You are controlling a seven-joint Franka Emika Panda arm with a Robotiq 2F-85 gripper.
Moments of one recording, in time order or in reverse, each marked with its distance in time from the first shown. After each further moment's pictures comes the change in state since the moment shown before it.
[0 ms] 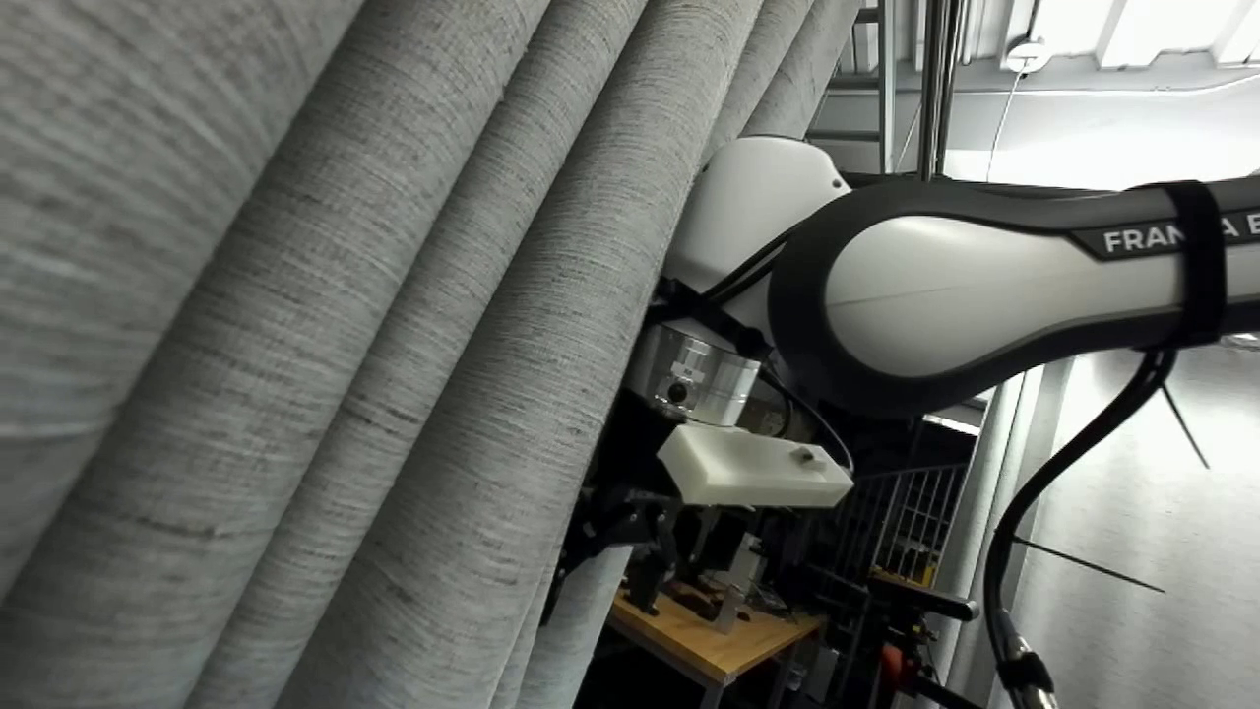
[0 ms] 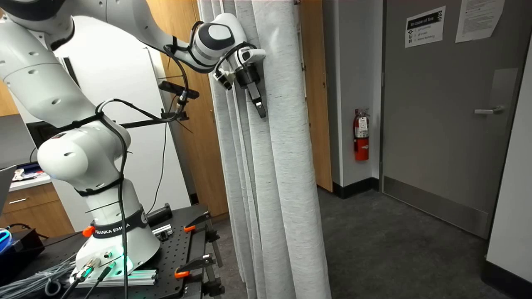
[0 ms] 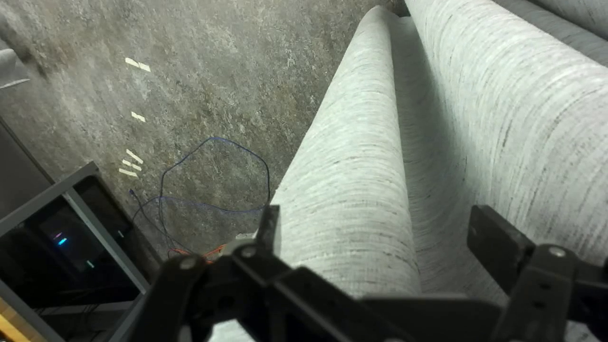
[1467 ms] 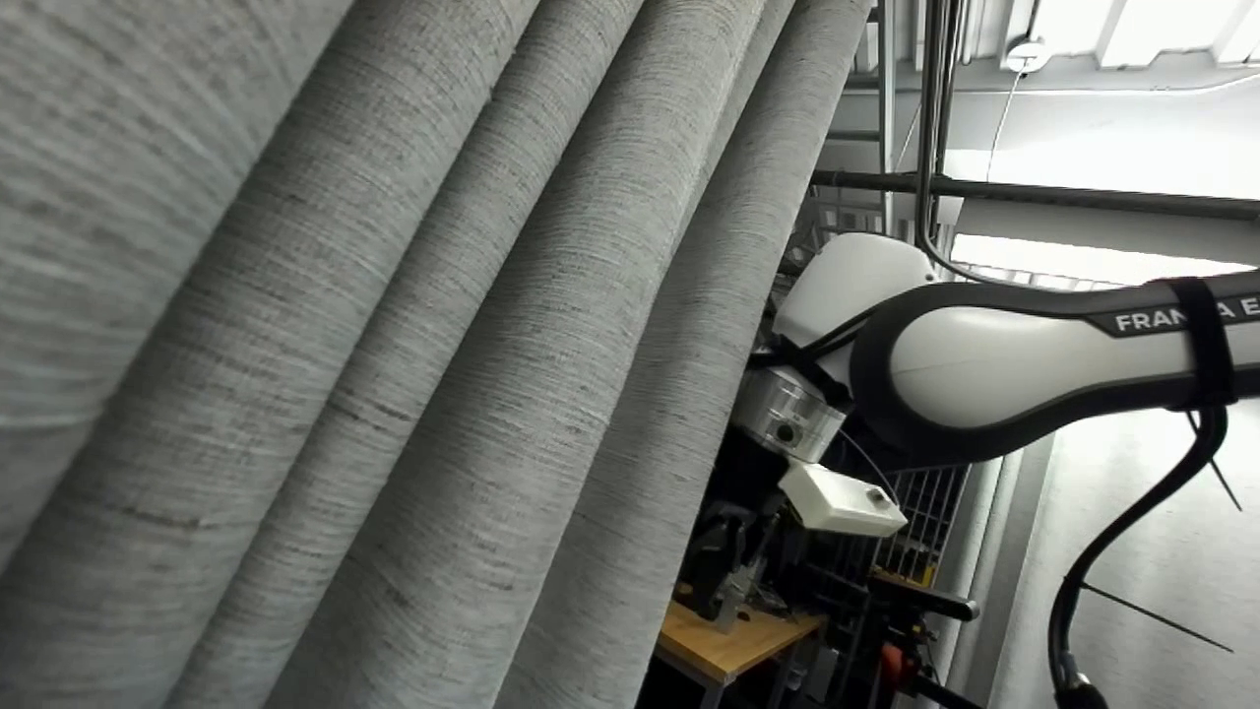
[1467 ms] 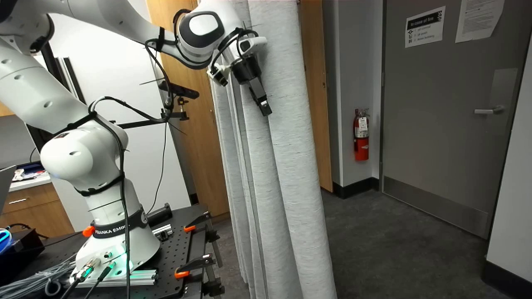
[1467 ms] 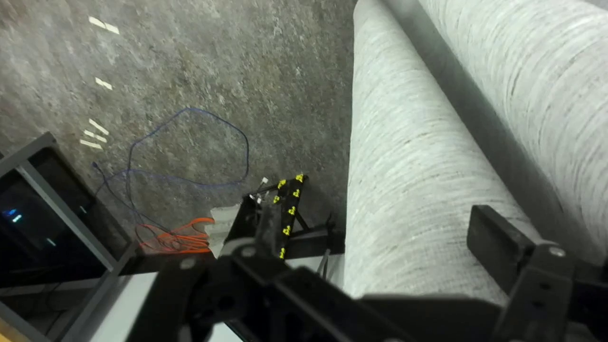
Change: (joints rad) arm 0.075 -0.167 -0.308 -0.180 0.036 0.174 -0.298
